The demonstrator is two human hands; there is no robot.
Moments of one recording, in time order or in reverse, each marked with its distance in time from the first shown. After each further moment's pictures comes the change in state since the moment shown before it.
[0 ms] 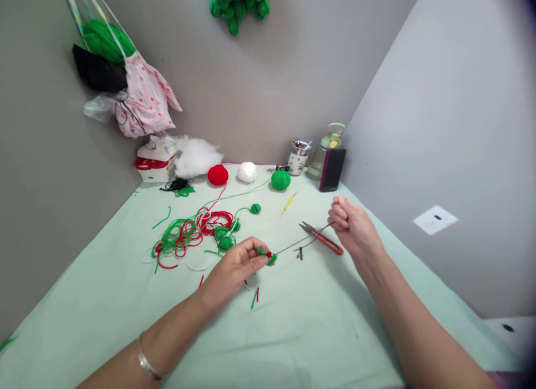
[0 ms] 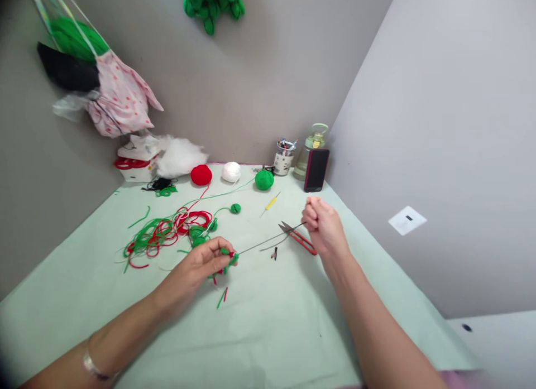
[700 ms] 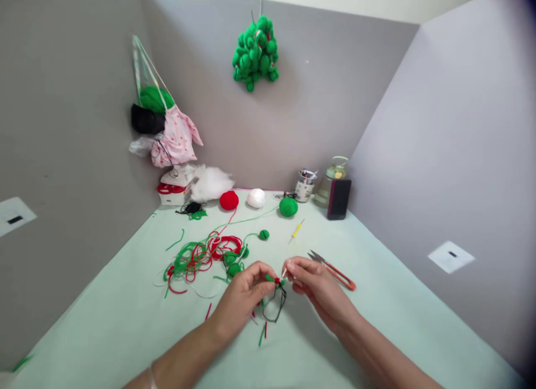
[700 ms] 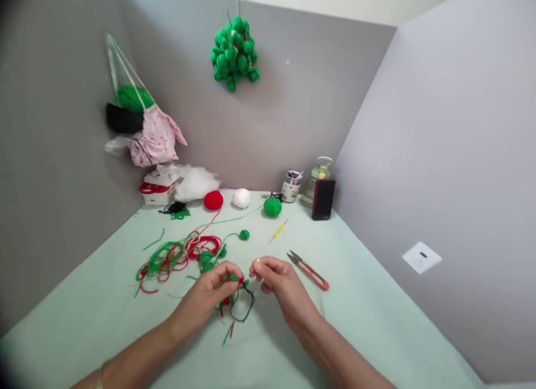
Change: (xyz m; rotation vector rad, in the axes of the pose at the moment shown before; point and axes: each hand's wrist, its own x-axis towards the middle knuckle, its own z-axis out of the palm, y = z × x) left_hand 0.007 -0.004 0.001 0.118 0.088 0.135; right_hand -0.062 0.040 0.060 -0.389 -0.360 0.265
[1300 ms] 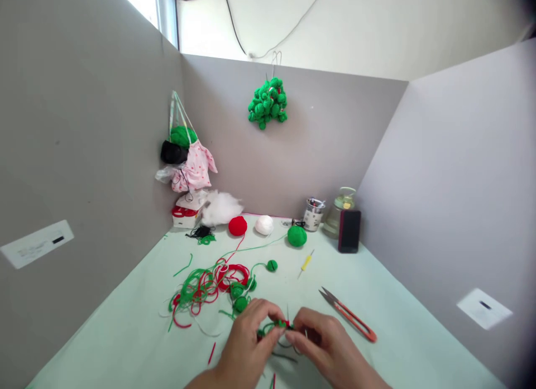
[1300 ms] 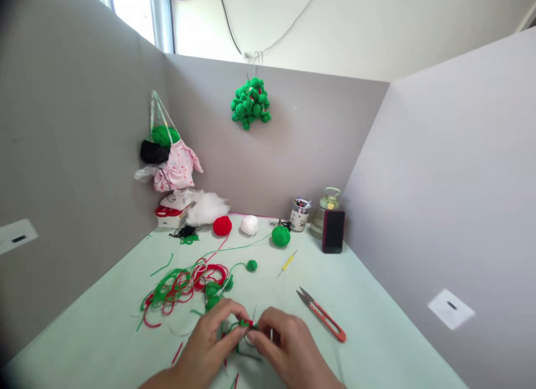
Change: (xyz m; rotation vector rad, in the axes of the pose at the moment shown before) left_hand -0.005 -0.007 0.002 0.372 0.178 0.256; right_hand -0.003 0.005 -0.006 -0.845 -0.137 -0.167
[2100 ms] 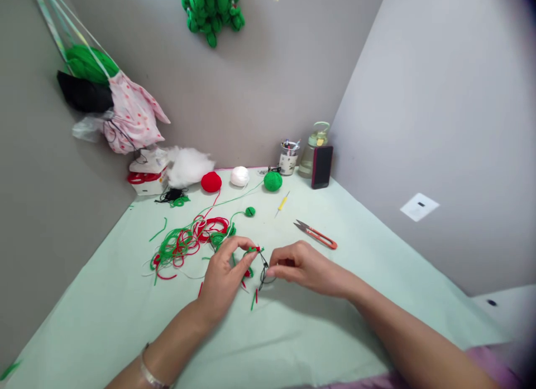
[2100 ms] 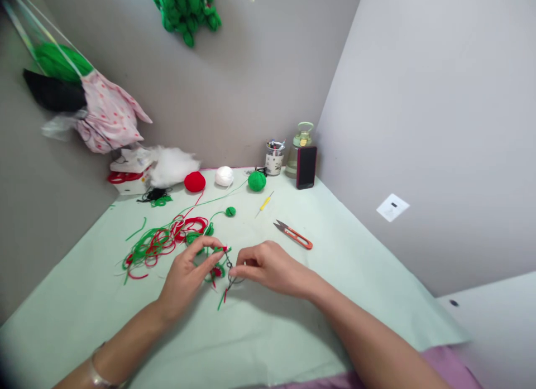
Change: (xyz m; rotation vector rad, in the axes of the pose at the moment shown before) left_hand 0.000 0.007 -0.007 0.042 0.039 -0.127; right_hand -0.015 -0.010 -0.022 0.152 -0.198 -0.094
